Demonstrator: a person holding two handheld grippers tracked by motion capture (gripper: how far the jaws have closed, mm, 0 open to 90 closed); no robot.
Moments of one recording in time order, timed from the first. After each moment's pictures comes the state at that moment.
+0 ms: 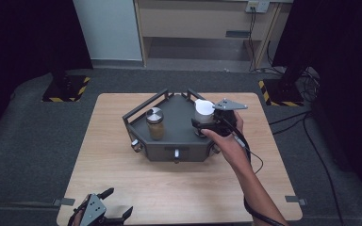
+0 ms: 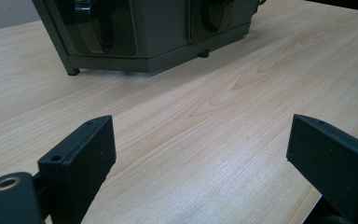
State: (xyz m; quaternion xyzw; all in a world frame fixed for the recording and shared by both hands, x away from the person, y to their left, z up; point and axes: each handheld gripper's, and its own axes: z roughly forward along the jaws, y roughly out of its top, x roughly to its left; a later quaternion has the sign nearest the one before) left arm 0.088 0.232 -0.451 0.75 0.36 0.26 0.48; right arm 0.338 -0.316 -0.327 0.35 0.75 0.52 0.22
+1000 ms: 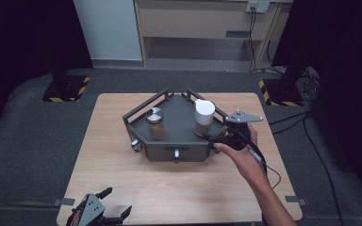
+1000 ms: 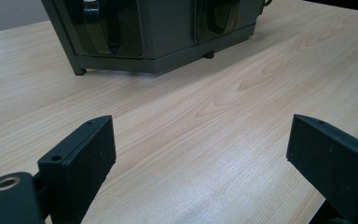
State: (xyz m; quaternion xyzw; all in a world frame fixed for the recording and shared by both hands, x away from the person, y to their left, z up) left arm 0.086 0.233 -0.451 0.75 0.37 0.26 0.48; right arm 0.295 -0.352 -0.322 0.35 0.76 0.50 0.20
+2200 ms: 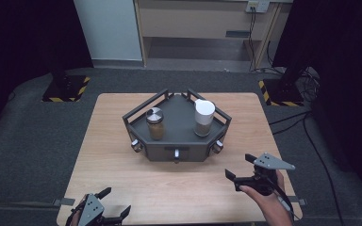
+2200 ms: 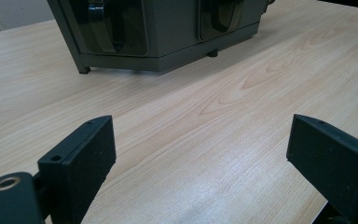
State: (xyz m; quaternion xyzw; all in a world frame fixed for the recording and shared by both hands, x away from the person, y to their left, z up) left arm 0.085 0.233 -0.451 0.75 0.37 0.27 0.48; right arm 0.196 -0.415 -0.379 0.39 0.75 0.51 0.19
